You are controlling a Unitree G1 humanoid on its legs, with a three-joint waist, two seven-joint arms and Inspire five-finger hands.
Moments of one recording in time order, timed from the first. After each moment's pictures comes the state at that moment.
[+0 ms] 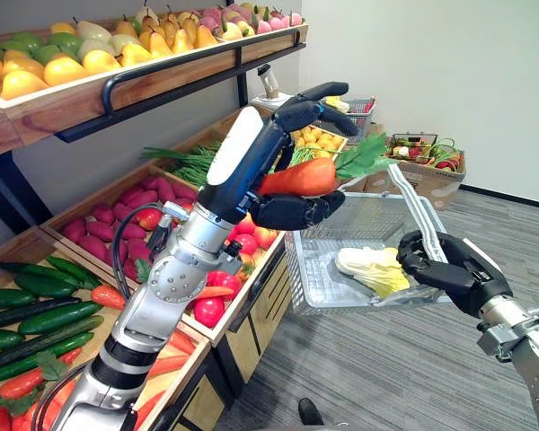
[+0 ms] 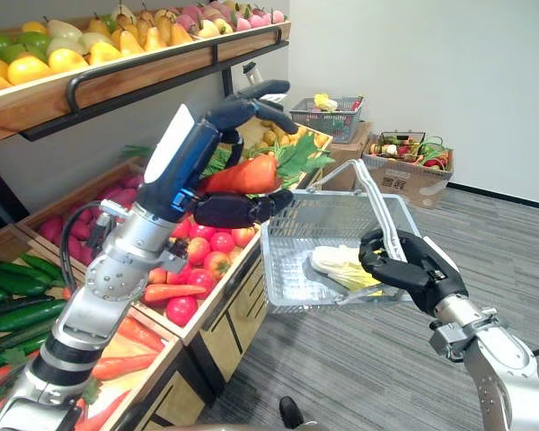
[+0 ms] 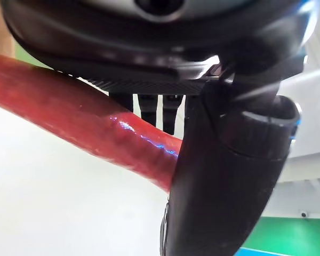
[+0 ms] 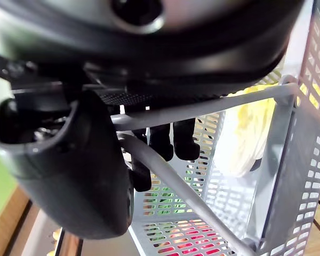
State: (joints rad) left arm -0.37 0.50 -0.25 -0.43 0.17 -0.25 -0.01; right arm 0.23 -0.56 -0.39 -0.32 0.51 0.34 0.45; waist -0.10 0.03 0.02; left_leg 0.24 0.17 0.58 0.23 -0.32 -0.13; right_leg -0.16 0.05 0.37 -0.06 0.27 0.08
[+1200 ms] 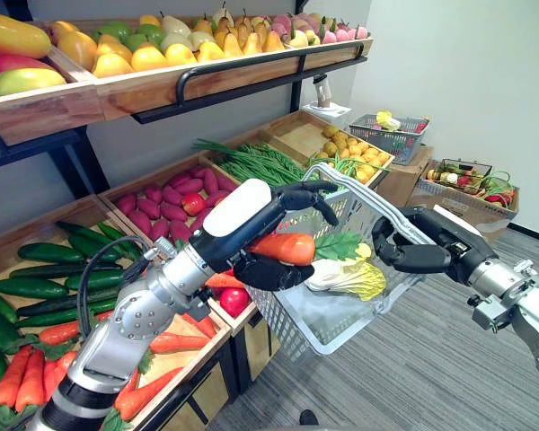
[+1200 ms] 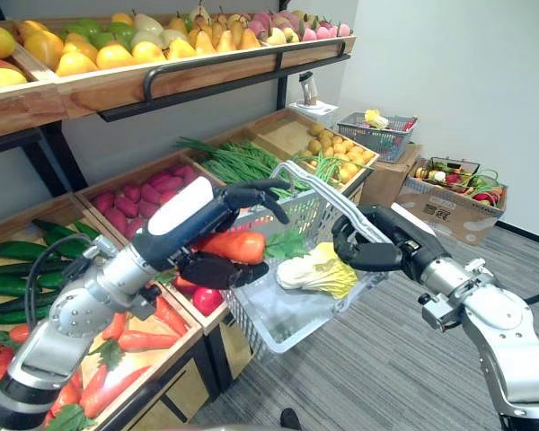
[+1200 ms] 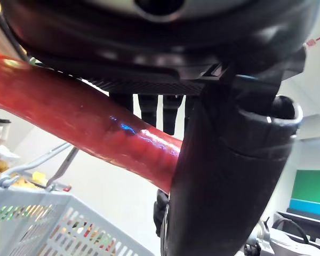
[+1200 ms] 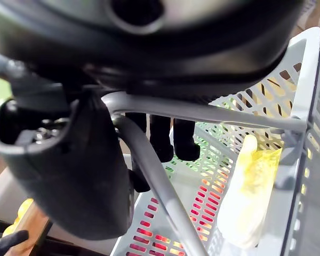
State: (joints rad) left arm -0.08 0.64 -0.15 -0.49 0.17 -0.32 -0.29; right arm 0.10 -0.72 -0.28 -0.42 0.37 0.35 0.47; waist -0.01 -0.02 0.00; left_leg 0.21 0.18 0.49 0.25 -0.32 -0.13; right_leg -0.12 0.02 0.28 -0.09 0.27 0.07
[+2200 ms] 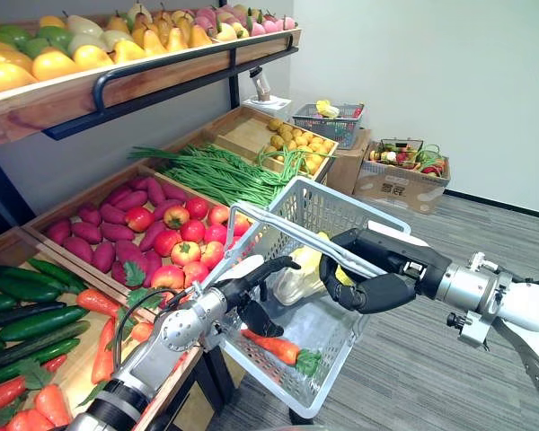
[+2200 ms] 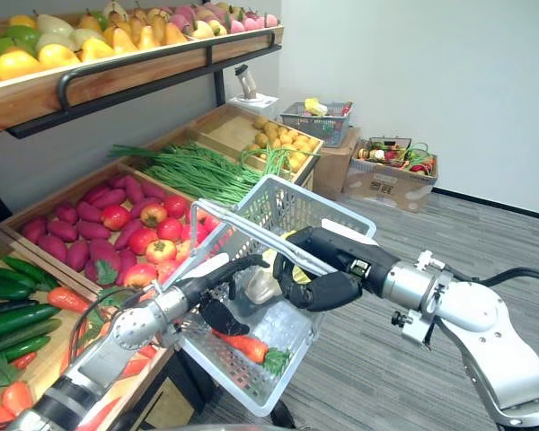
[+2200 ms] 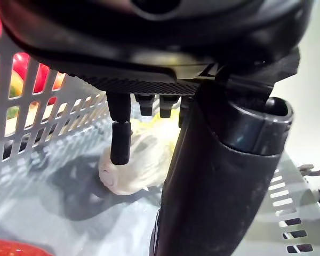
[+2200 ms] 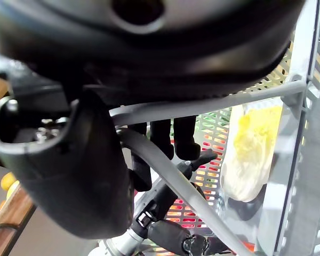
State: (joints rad) left arm -0.12 0.54 -0.39 0.08 0.27 -0.20 -0.30; right arm 0.07 -0.83 -0.13 -0.64 0.39 0.32 0.67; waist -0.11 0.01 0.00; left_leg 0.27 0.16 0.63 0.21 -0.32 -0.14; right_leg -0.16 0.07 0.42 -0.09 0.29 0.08
